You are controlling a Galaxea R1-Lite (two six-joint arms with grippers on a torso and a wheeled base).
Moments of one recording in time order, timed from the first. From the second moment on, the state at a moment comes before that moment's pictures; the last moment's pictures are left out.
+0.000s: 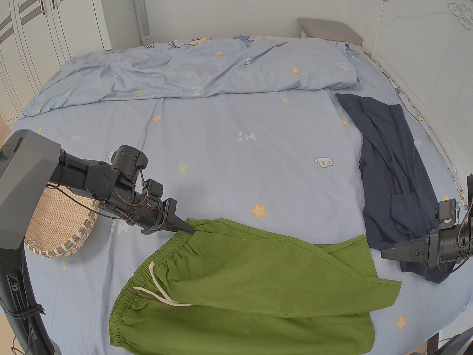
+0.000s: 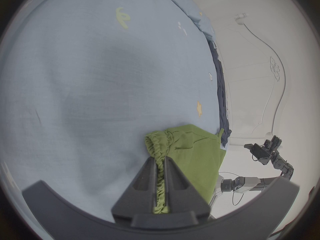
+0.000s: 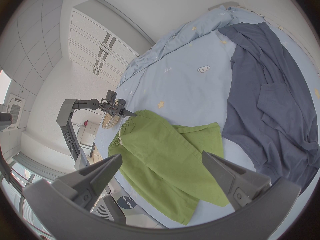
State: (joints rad) left arm -0.20 2.16 -1.38 0.25 -0.65 -0.21; right arm 0.04 1.31 -0.57 0.03 0.71 0.06
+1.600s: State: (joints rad) left arm -0.13 2.03 -1.32 0.25 -0.66 -0.24; right arm -0.18 1.66 -0.29 -0.28 0.71 0.05
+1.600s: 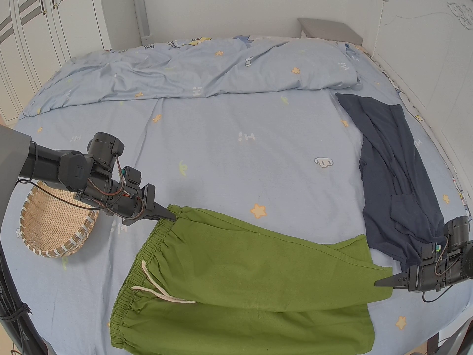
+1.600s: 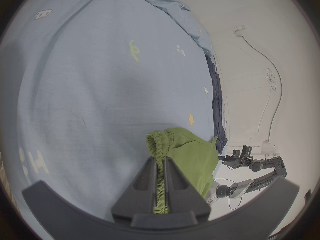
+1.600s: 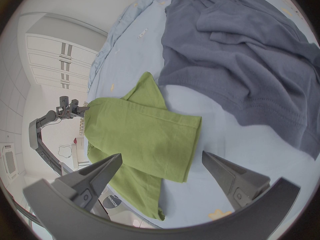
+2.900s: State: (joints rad) left arm -0.12 1.94 -1.22 0.22 -0.65 -0.25; right arm -0.16 1.68 -0.29 -0.50 0.71 0.11
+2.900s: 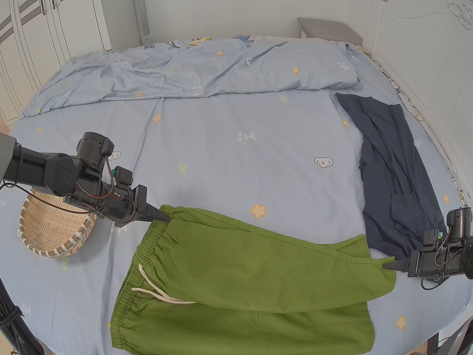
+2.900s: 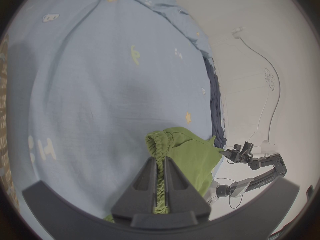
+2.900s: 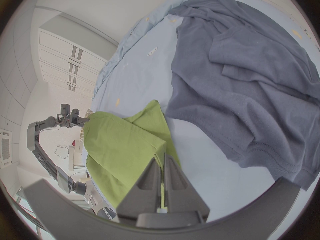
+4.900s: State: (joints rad) left arm 0.08 1.97 -1.16 -0.32 -0.63 -0.28; right arm 0.13 2.15 -1.67 -0.05 0.38 0.19
